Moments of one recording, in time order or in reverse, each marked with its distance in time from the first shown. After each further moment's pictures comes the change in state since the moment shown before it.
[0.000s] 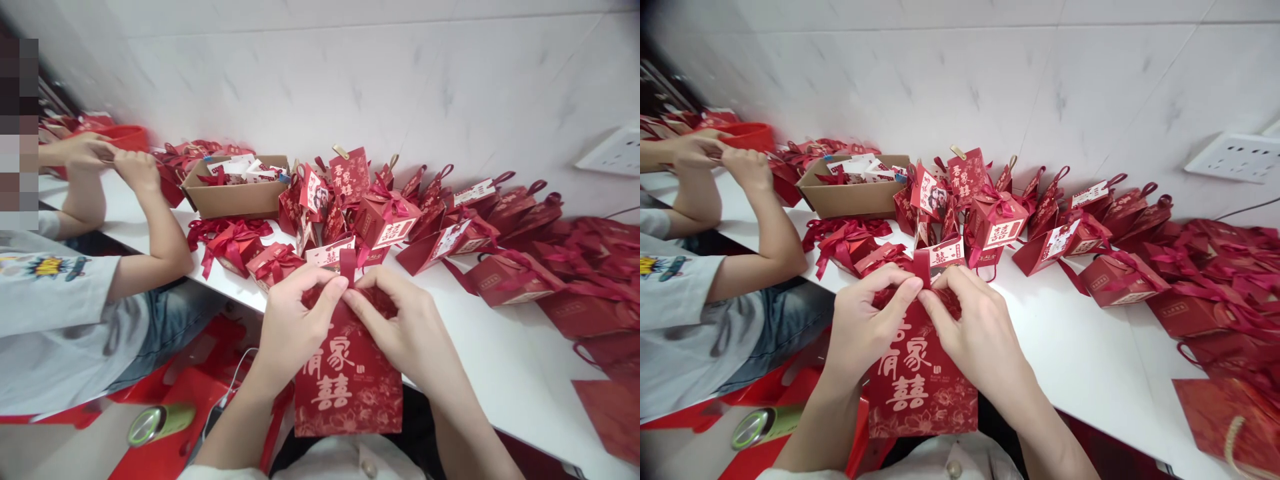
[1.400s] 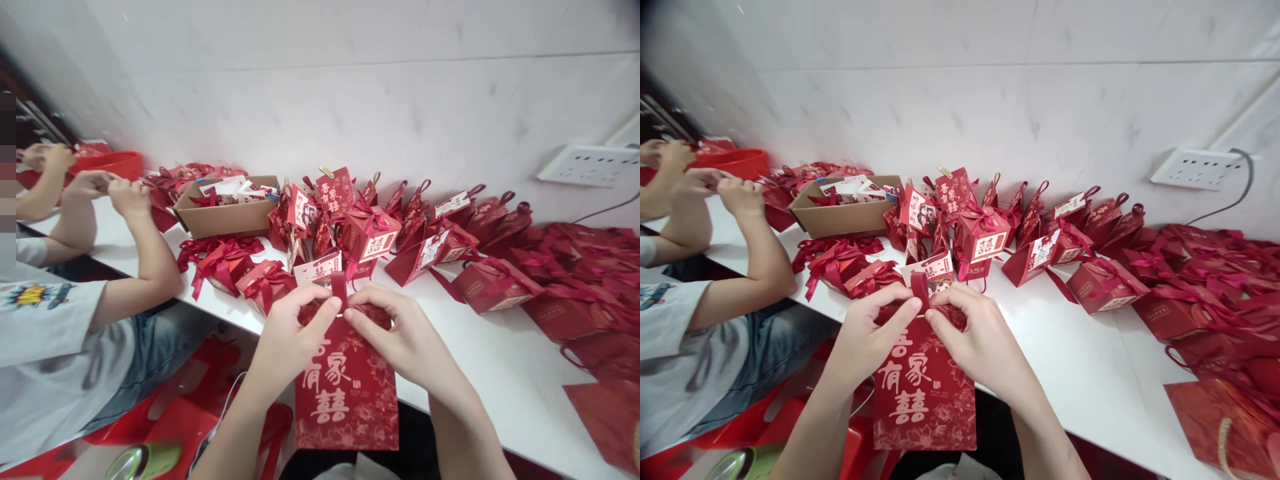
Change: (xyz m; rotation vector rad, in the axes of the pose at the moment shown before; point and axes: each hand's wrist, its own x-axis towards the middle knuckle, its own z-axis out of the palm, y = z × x) left_hand 0.004 -0.005 0.007 -0.026 -0.204 -0.082; right_hand 0.001 0.020 -0.016 0.190 -0.129 0.011
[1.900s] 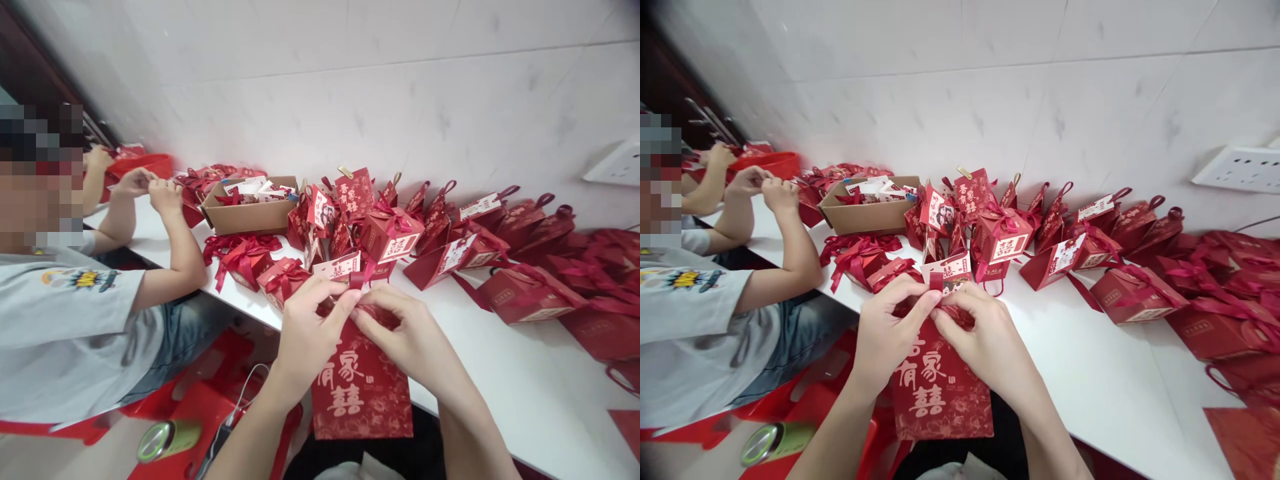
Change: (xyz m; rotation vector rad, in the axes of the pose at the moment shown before) left_hand -0.002 -0.001 0.004 0.019 0.217 0.100; right_hand 0.005 -0.001 0.016 -0.045 0.004 -0.012
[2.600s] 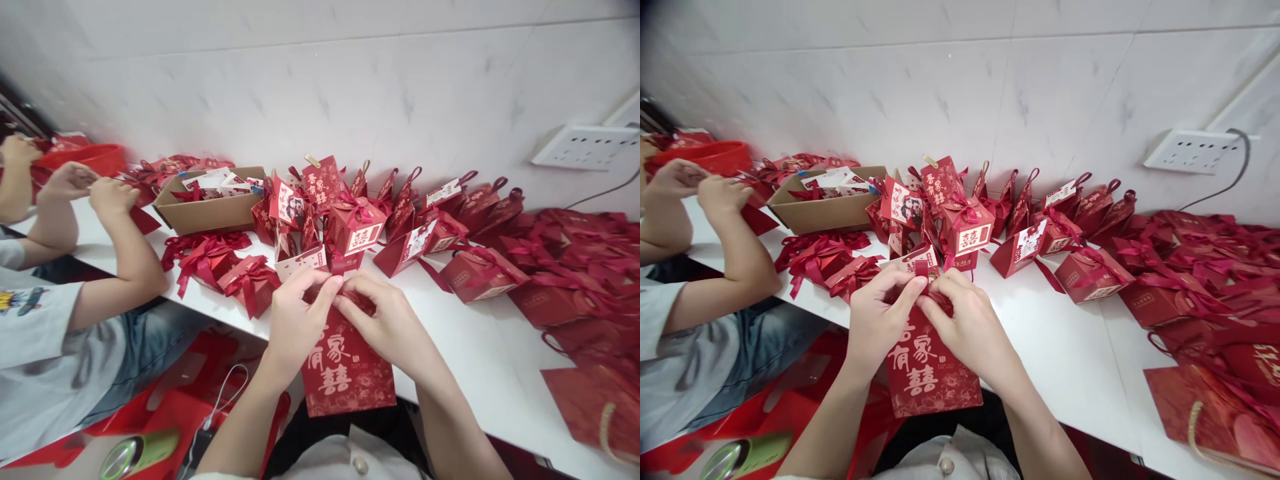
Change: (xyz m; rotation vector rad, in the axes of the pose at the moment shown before) left_hand 0.015 0.001 0.044 -0.013 -0.019 0.003; right_hand -0.001 0.023 -0.028 -0.055 0.028 0.015
